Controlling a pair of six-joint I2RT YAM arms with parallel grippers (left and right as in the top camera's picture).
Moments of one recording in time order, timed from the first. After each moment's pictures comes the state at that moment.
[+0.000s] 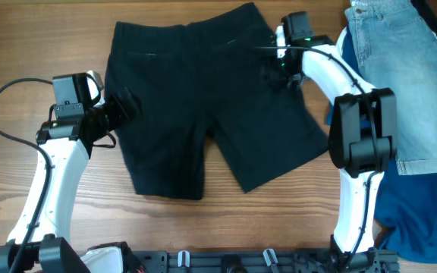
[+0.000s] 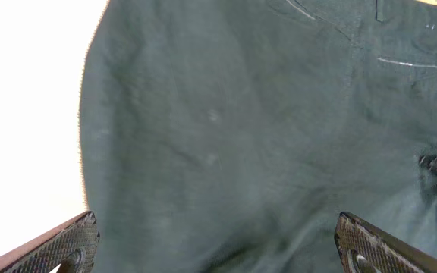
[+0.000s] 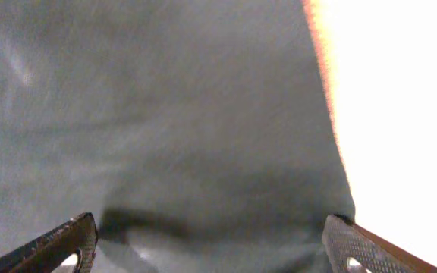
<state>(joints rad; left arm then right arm) 0.12 1.40 0.94 -0.53 0.24 -0.43 0.17 2.31 1.76 -0.66 -0.05 0.07</state>
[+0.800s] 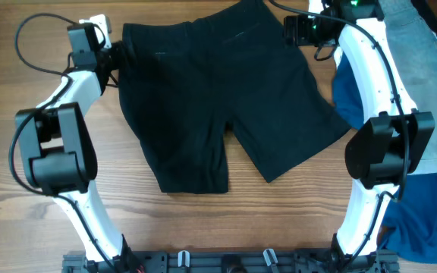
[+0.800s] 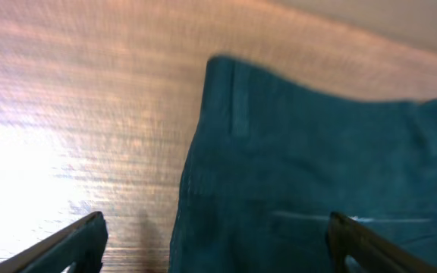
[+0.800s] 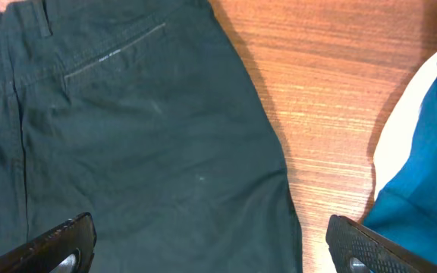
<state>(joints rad) 0.12 2.16 1.41 0.01 0.21 -0.15 0.10 2.17 2.08 -1.00 -0.08 0.04</state>
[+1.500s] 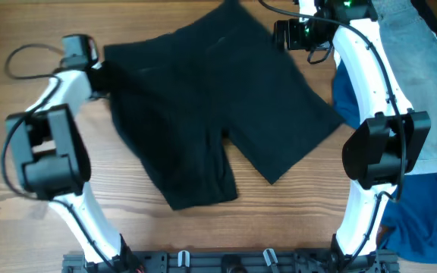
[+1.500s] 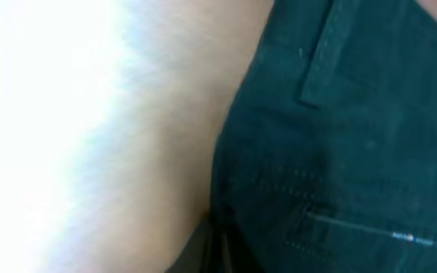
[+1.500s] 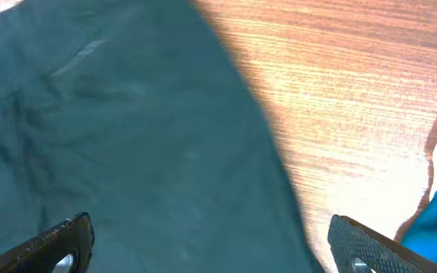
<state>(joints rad) 0.19 2.12 1.43 -0.45 0.07 -0.43 0.13 2.17 2.08 -1.04 -0.16 0.04</state>
